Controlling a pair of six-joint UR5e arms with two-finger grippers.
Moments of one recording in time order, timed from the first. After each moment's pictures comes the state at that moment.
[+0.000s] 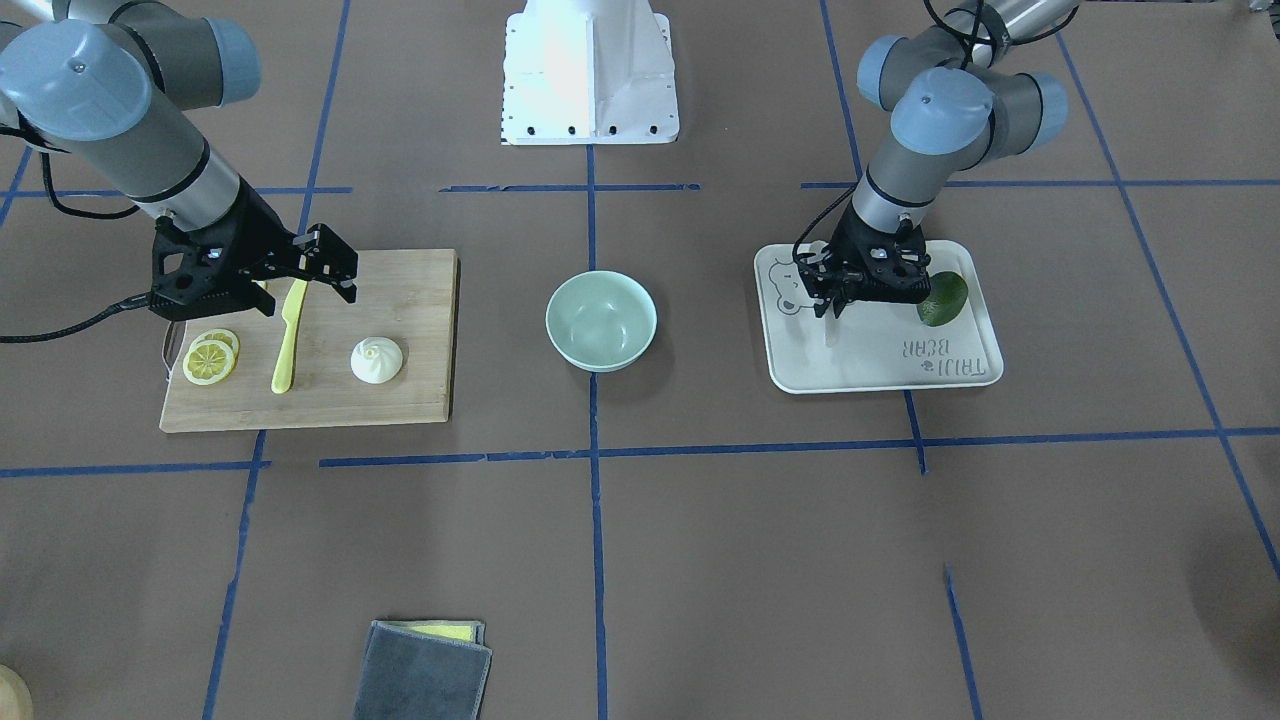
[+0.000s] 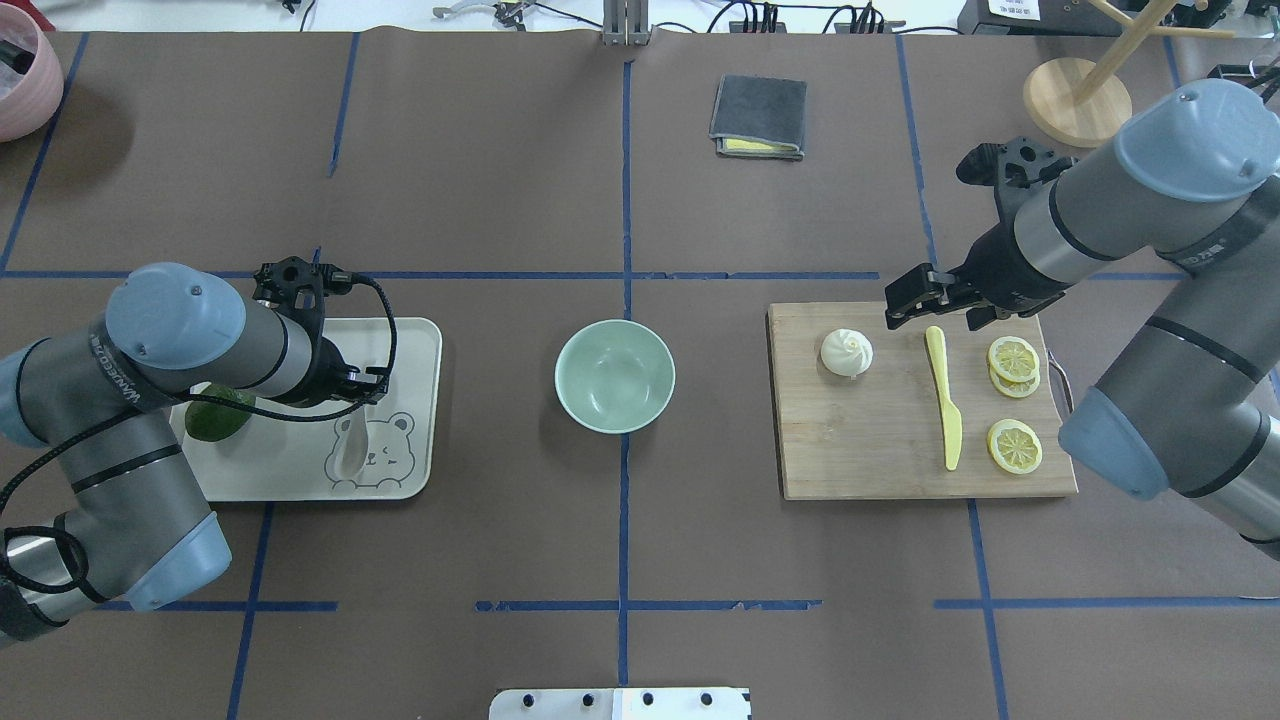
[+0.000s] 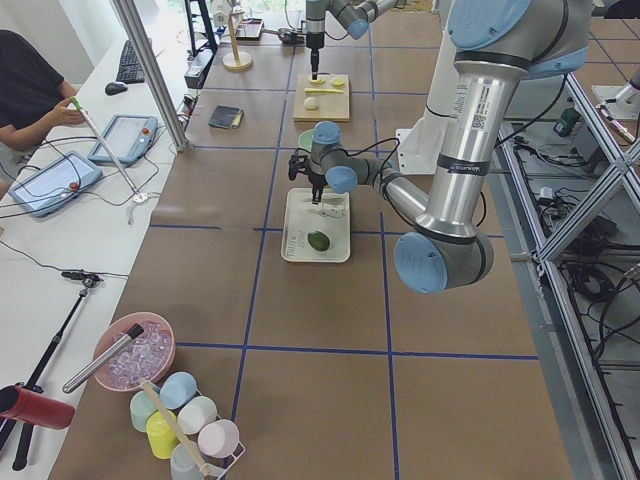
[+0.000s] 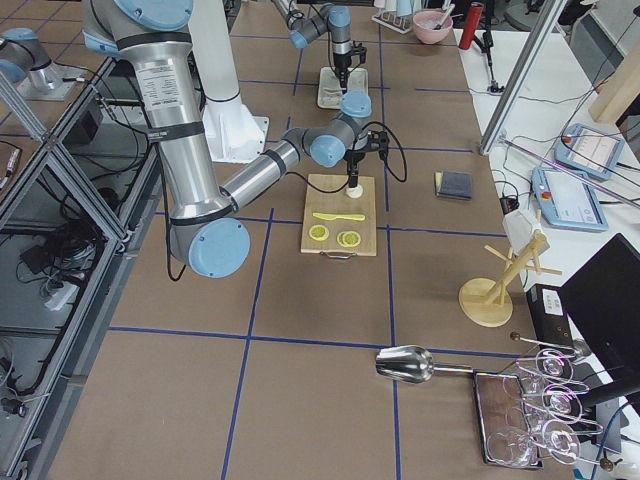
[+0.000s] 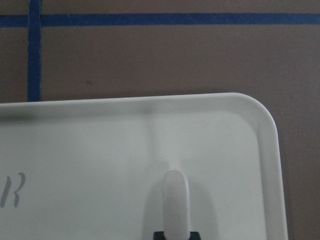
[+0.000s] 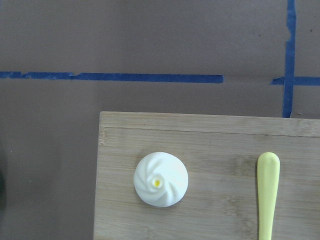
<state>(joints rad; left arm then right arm) -0.62 -1.82 -1.83 -1.91 -1.90 -1.12 0.79 -1.30 1.89 -1.37 2.15 1.01</state>
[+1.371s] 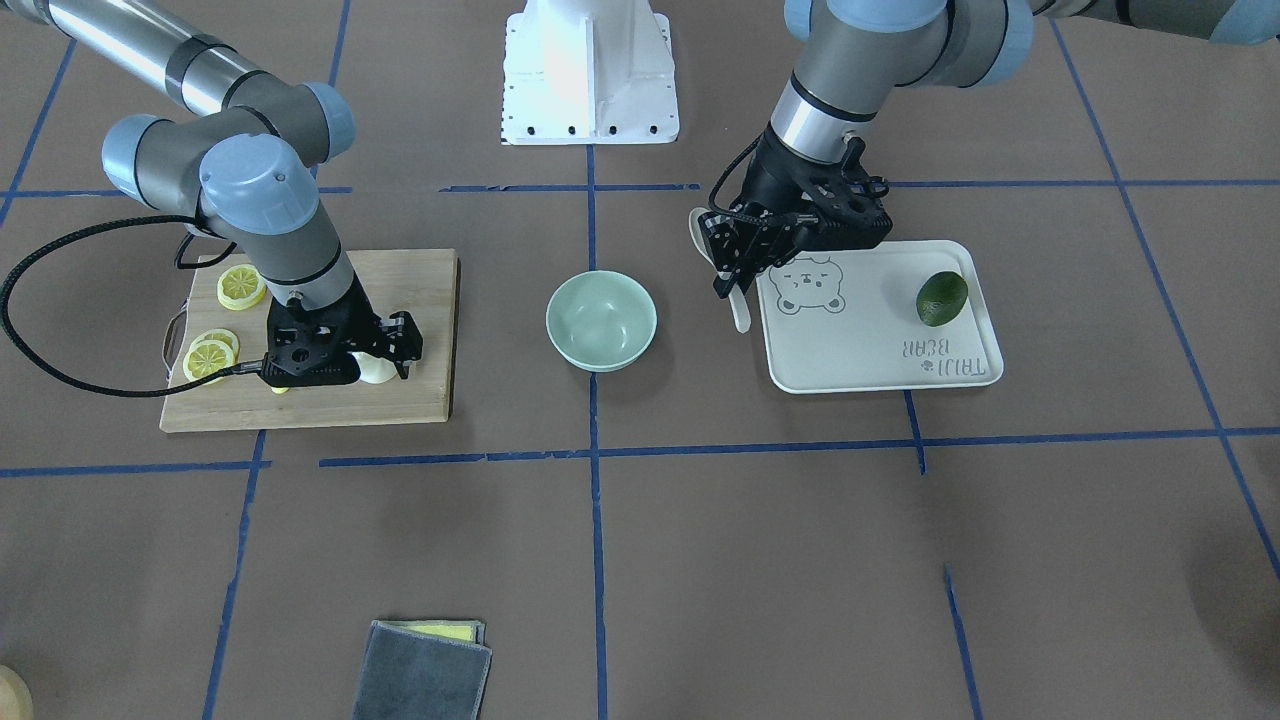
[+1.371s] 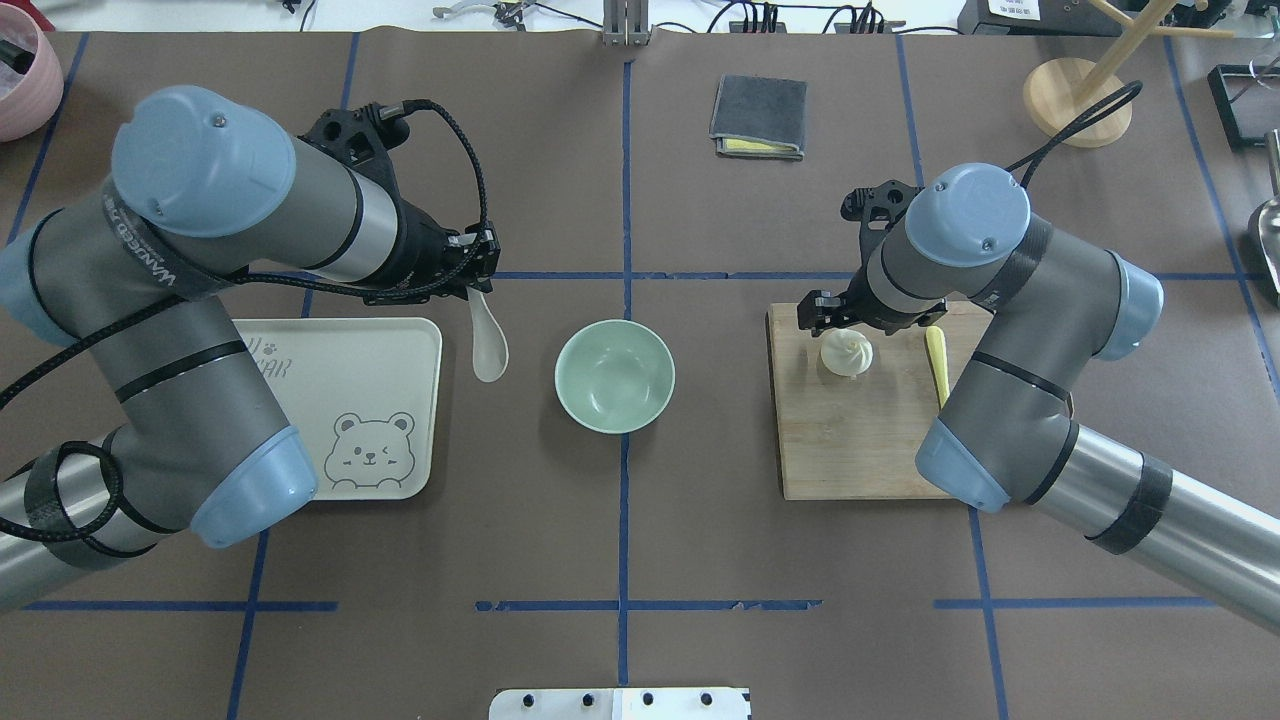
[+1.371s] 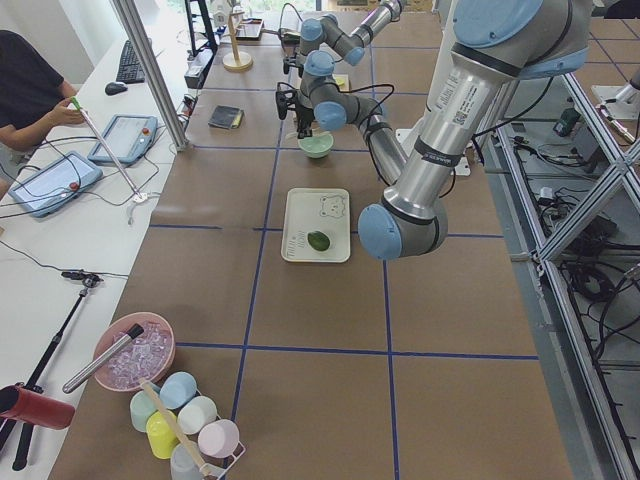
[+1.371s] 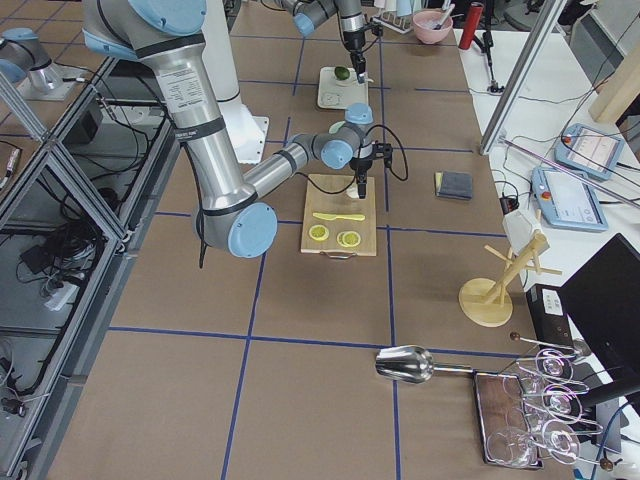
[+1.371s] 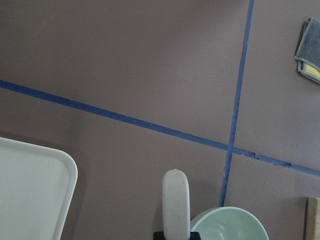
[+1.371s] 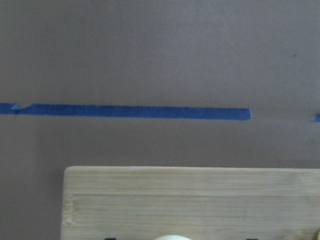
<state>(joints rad) -0.68 -2.12 -1.89 -1.76 -1.91 -1.50 0.69 -1.16 1.66 -1.36 1.92 1.05</state>
